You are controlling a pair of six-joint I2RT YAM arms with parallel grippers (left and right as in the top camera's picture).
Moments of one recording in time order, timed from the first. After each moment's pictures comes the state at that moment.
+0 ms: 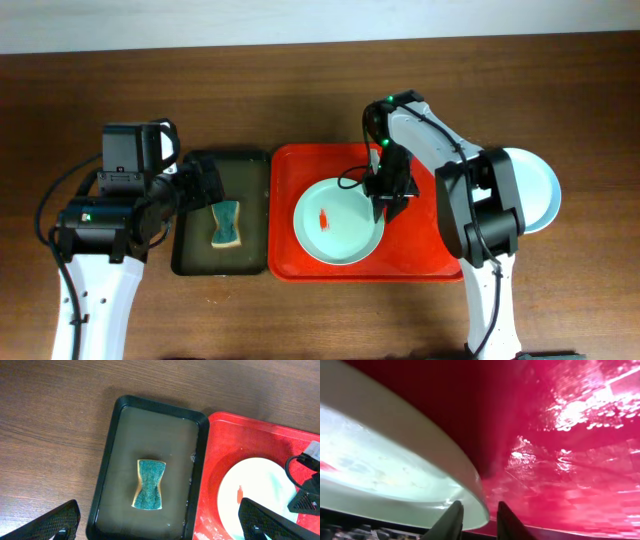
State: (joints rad) left arm -0.06 1.22 1.29 -1.04 0.00 -0.27; right arm 0.31 2.32 1.78 -1.48 -0.28 0.21
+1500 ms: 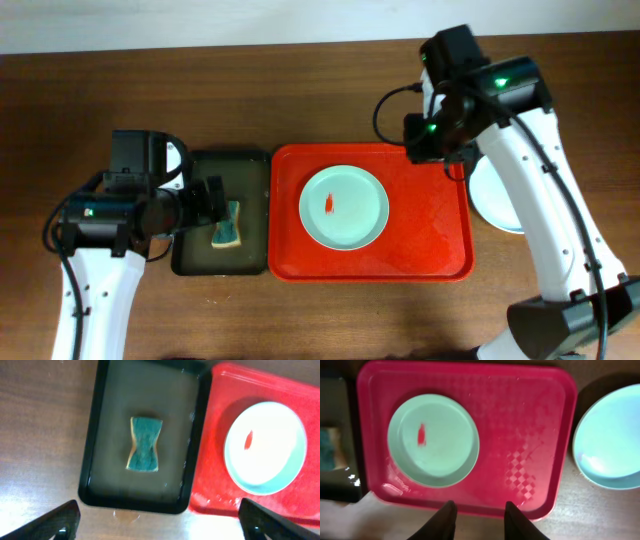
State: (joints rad) left arm -0.06 1.24 1.29 -1.20 0.07 -0.26; right arm 0.31 1.73 1.92 -1.50 -0.02 0.29
